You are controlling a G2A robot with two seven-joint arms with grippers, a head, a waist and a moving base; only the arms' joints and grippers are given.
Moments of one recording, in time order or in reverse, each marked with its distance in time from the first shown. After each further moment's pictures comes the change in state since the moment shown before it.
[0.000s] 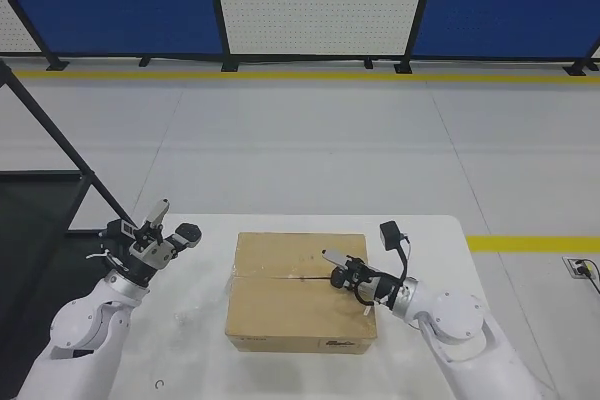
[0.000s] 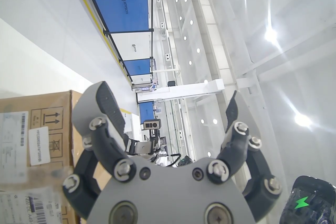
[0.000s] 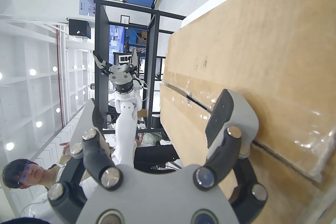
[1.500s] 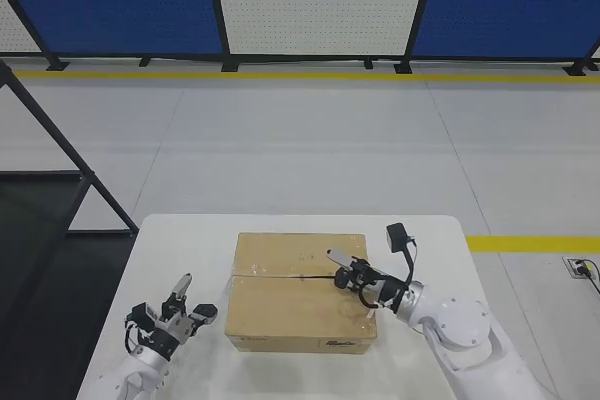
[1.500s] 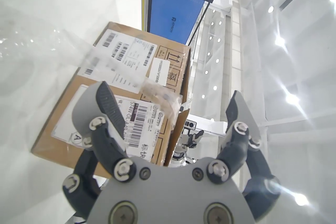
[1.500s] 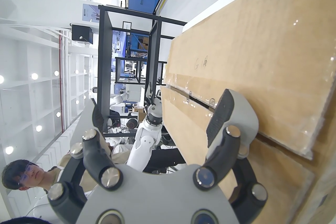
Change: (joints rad) left arm 0.383 -0.031 0.007 -0.186 -0.037 0.176 0.254; right arm -0.045 0.013 0.023 -0.066 -0.002 0.019 -0.035
